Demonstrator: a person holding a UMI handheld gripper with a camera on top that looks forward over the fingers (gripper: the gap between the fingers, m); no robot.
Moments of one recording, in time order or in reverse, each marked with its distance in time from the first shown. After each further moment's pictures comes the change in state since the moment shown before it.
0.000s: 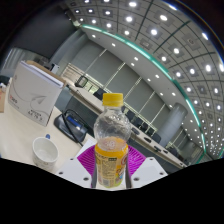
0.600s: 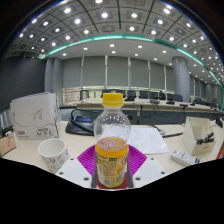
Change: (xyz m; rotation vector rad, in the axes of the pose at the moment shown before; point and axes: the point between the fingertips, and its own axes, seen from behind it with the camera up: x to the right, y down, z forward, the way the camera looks) arm -0.065 0.111 0.032 -0.031 -0.210 0.611
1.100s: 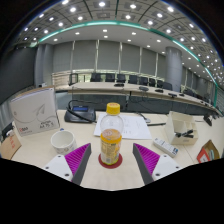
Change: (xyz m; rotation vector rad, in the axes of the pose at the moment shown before) arm 0.001 -0.009 -0.096 -0.205 0.130 -0.011
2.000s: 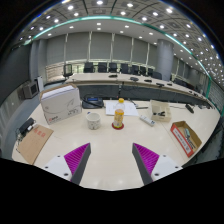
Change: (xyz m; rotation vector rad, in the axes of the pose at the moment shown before) arm -0.088 0.009 -0.335 -0.156 0.098 0.038
